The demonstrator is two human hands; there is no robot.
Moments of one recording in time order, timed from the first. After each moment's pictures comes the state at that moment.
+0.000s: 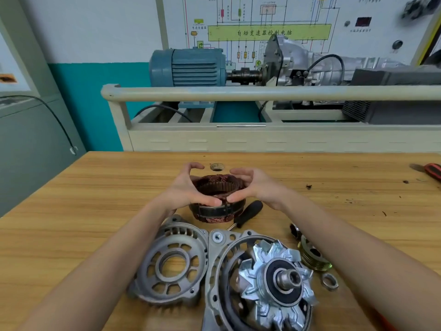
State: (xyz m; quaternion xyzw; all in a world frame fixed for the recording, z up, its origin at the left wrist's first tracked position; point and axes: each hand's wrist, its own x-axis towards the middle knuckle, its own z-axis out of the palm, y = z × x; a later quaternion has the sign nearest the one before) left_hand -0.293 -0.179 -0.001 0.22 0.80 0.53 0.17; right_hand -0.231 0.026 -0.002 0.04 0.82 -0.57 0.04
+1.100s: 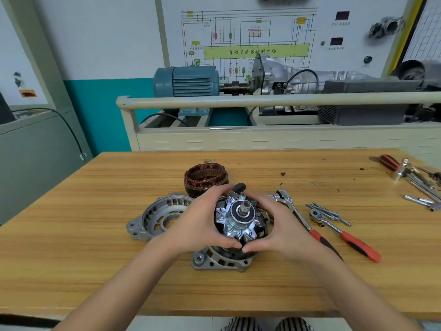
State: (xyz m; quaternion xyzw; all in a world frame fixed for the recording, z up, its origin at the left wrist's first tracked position) left_hand -0.099 -0.193 0.009 0.47 0.81 0.36 -0.02; right_hand -0.010 -0.001 -0.006 -0.09 0.88 -0.45 -0.11
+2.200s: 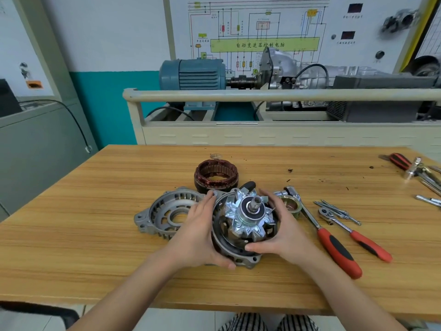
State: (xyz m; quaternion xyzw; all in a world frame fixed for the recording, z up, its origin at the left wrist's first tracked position) left_hand -0.100 -0.216 -0.030 0.38 0.89 0.26 0.04; right_hand -0.018 -0.004 -0.042 -0.04 0.84 -0.53 -0.13
